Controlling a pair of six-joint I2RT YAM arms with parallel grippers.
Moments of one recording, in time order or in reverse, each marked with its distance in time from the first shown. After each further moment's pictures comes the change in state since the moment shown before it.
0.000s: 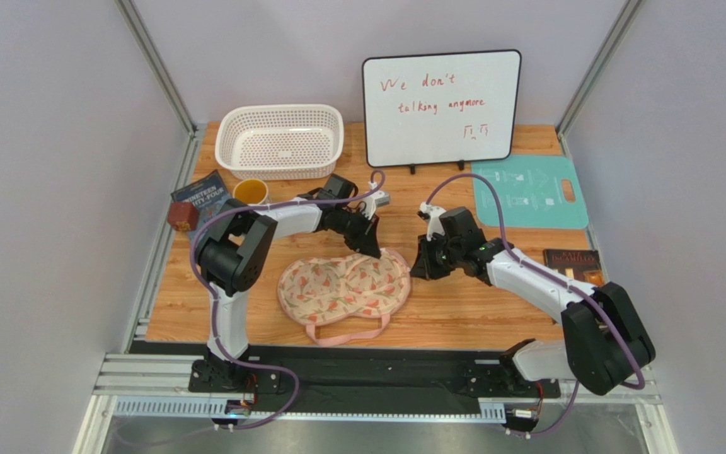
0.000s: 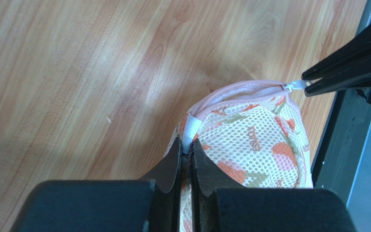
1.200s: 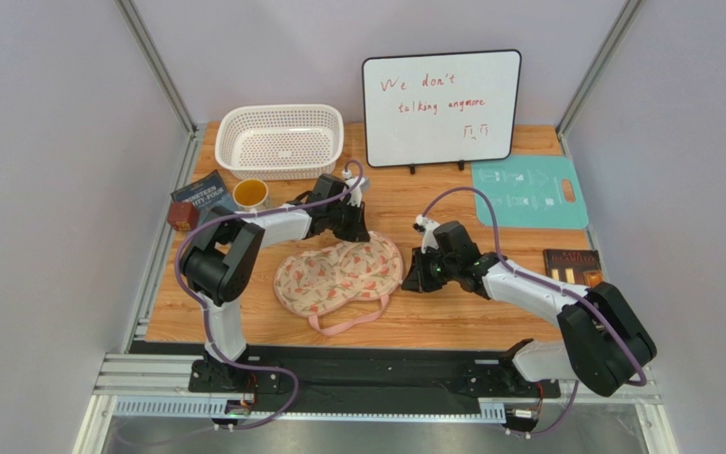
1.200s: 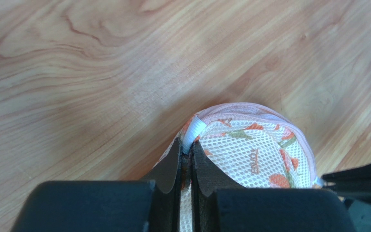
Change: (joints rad) left arm 0.016 -0.109 -0.125 0.193 -0.354 -0.349; right arm 0.071 -0.008 -0.108 0.135 -0.039 0.130
